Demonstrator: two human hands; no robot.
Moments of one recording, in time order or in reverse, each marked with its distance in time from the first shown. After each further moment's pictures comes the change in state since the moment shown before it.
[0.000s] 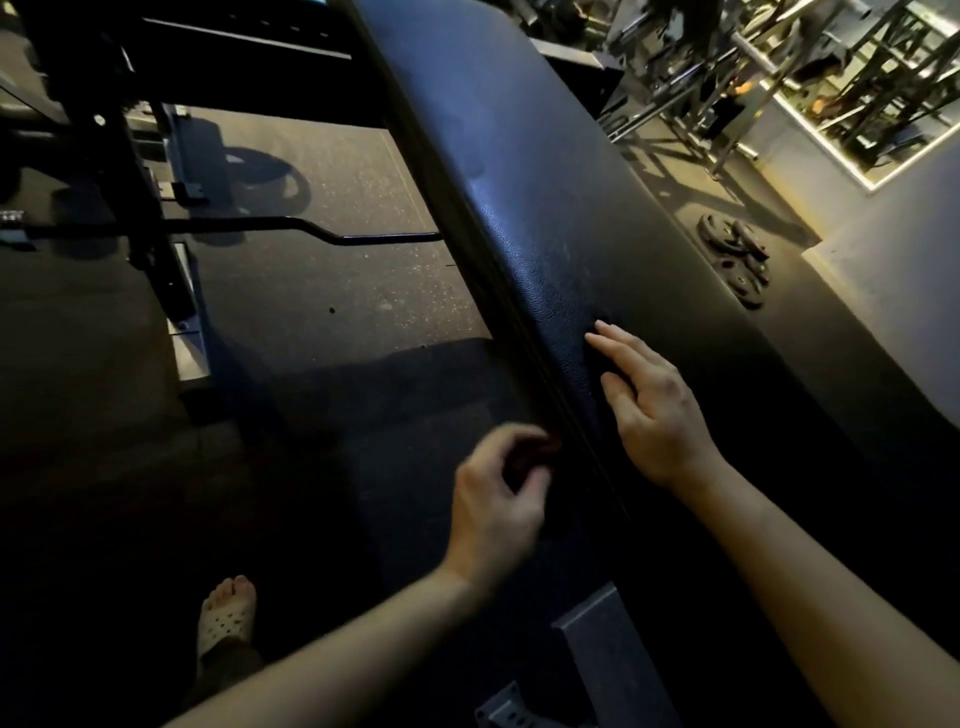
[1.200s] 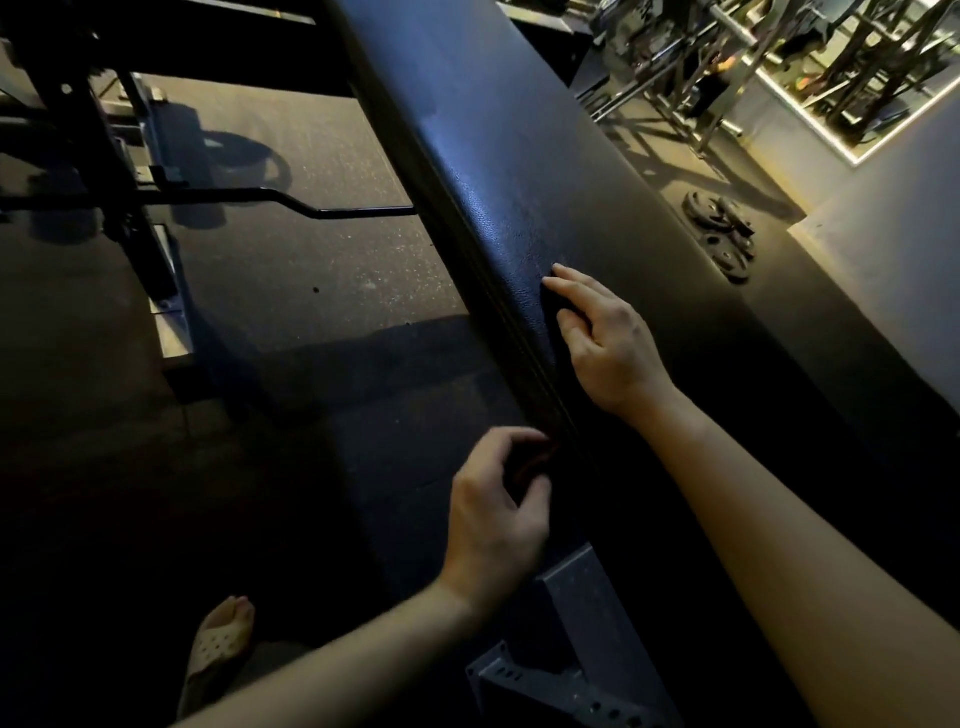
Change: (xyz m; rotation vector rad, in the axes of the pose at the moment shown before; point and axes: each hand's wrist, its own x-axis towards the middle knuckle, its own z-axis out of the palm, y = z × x) left_hand -0.090 0.017 0.037 0.057 0.002 0.099; right_hand -0.031 0.007 -0.003 0.032 0.044 -0.016
